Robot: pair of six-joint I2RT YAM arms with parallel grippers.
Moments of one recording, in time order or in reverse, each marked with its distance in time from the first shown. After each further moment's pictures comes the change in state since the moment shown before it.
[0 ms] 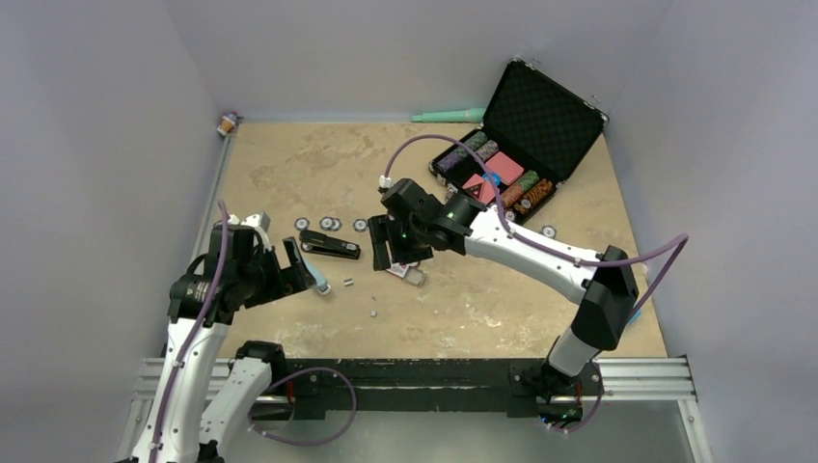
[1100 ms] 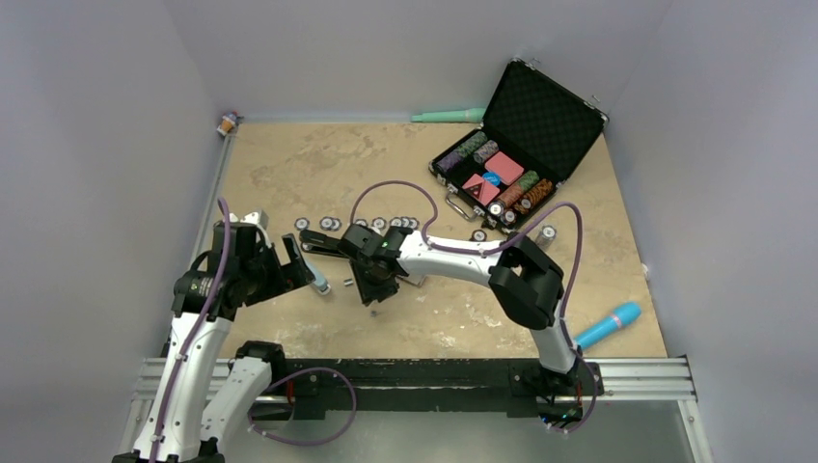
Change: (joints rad) left arm 0.003 0.024 -0.033 0.053 -0.038 -0.034; right arm 0.128 0.377 0.059 0.042 0.062 0.119
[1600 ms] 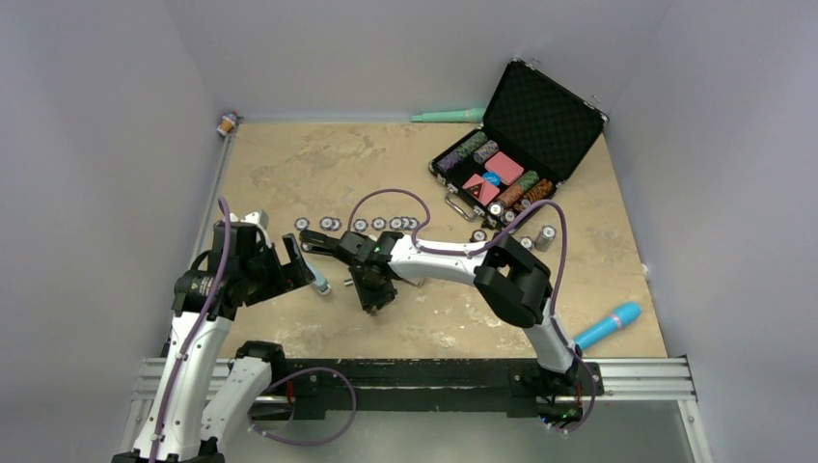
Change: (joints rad) left arm 0.000 0.006 0.000 0.000 0.000 0.000; right arm 0.016 0.082 0.027 -0.018 -0.014 0.009
